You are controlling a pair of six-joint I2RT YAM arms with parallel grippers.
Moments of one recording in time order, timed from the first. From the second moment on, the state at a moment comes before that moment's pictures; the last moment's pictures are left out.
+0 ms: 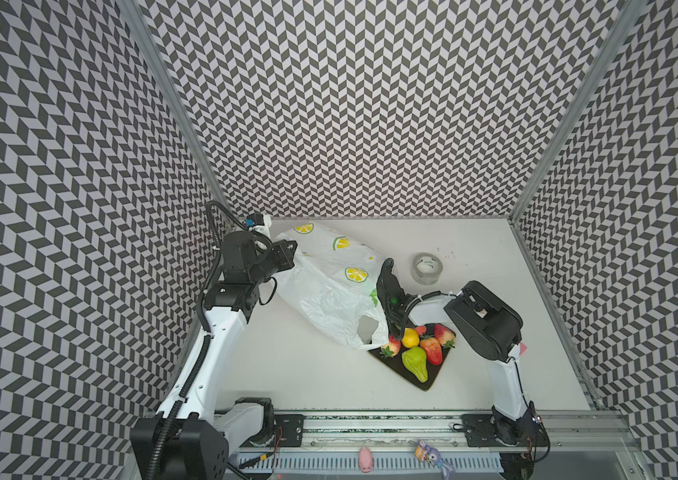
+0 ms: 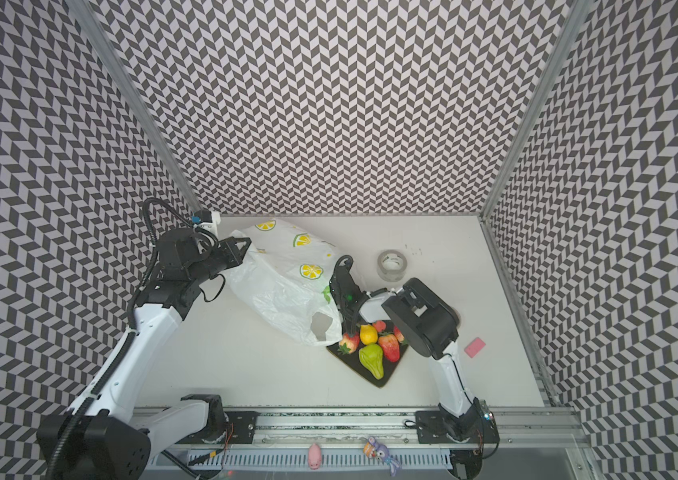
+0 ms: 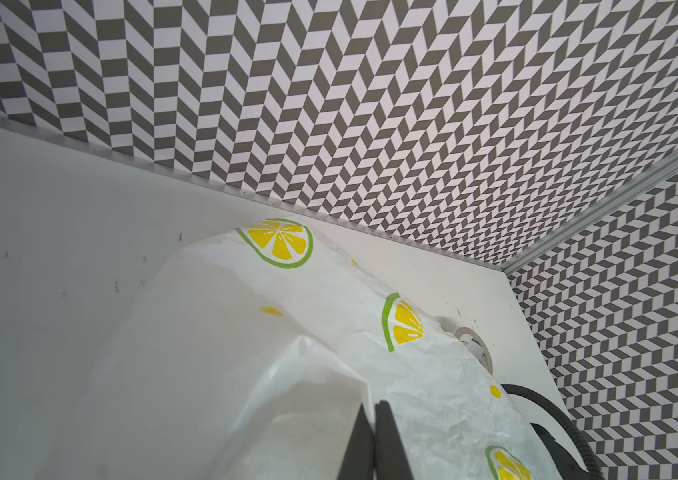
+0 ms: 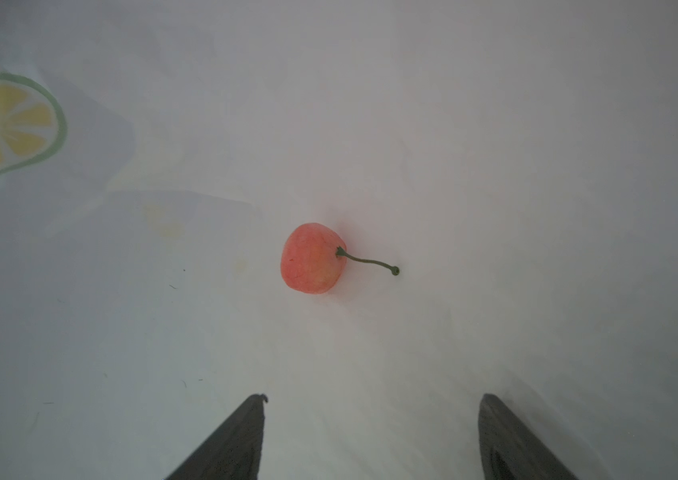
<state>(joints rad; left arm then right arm) -0.05 1.15 1.03 -0.26 0.40 -0.44 0.74 2.10 1.10 0.55 -0.03 1.14</state>
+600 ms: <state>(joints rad) -0.13 1.17 1.04 -0.23 0.51 -0.37 0.75 2.10 1.12 0.51 -0.02 1.10</state>
